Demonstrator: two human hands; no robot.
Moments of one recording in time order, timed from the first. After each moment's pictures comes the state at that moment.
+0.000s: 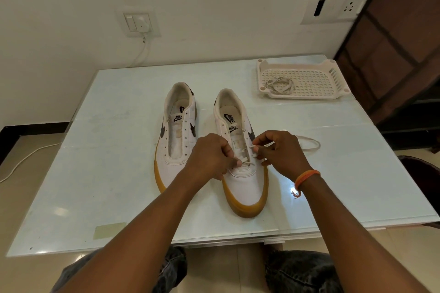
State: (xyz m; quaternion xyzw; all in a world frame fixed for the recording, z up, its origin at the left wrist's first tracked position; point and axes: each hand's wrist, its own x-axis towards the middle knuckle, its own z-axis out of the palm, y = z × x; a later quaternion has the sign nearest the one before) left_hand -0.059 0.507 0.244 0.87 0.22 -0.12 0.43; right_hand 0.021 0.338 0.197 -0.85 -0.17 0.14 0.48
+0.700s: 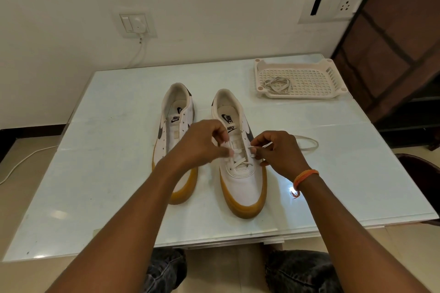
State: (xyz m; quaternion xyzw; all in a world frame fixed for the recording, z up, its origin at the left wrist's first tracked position) left_hand -0.048 0.535 0.253 0.90 0.09 -0.06 0.42; right_hand 0.022 0.338 0.196 -0.85 -0.16 0.14 0.48
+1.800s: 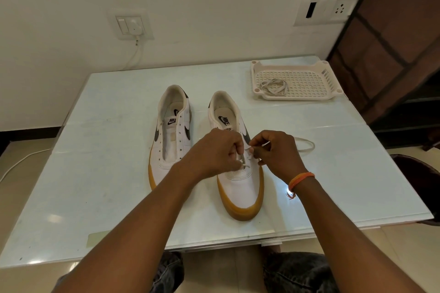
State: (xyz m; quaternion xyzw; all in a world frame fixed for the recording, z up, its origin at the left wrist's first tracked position) left_hand -0.044 0.510 0.248 0.96 -0.05 -0.07 0.27; right_hand 0.020 0.339 0.199 -0.87 -0.18 0.08 0.45
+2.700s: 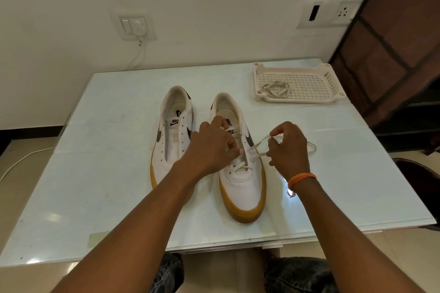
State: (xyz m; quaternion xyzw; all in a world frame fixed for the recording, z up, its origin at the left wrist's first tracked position) left_hand -0.038 0.516 0.240 0.98 0.04 -0.02 0.20; right_hand 0.026 0.338 0.196 -0.90 -0.07 -0.03 0.44
